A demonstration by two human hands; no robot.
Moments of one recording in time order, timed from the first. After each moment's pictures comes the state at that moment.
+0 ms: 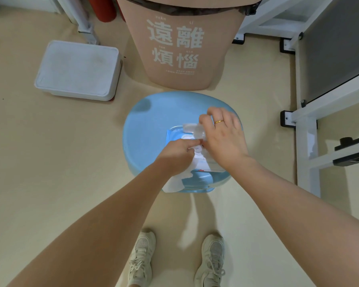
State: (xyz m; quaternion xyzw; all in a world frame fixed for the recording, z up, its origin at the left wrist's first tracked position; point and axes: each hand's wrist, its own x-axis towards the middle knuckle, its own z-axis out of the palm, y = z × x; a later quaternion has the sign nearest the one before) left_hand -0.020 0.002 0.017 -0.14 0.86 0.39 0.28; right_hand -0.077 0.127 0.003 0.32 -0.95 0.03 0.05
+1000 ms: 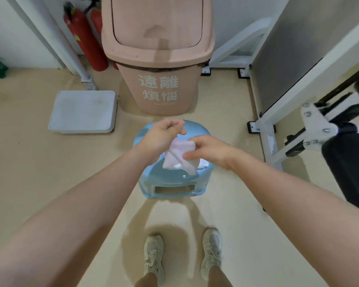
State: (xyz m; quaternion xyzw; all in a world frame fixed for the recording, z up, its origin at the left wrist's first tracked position) left_hand -0.004 -0.013 0.215 -0.19 0.72 0.64 0.19; right_hand -0.018 0.140 0.214 0.08 -0.79 0.44 -0.42
